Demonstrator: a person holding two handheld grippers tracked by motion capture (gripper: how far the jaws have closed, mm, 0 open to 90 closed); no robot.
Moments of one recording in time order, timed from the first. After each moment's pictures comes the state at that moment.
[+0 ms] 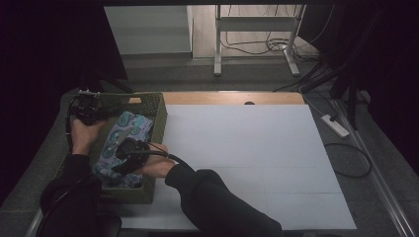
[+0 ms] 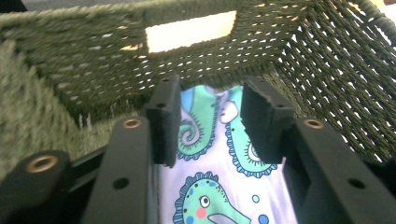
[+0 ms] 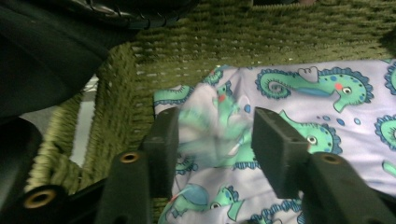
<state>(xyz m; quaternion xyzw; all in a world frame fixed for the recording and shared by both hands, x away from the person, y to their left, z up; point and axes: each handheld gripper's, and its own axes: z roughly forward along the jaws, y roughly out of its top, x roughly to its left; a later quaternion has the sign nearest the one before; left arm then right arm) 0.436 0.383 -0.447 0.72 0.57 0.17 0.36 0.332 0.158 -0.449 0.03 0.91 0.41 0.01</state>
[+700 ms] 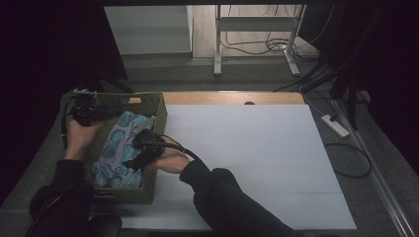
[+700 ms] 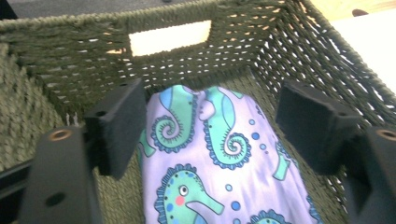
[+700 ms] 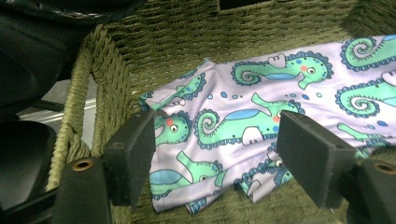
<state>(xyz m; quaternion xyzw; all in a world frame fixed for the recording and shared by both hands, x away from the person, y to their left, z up) 0.422 0.377 -0.432 0.72 0.56 0.16 0.37 0.346 0.117 -0.431 0.09 0.90 0.43 -0.01</state>
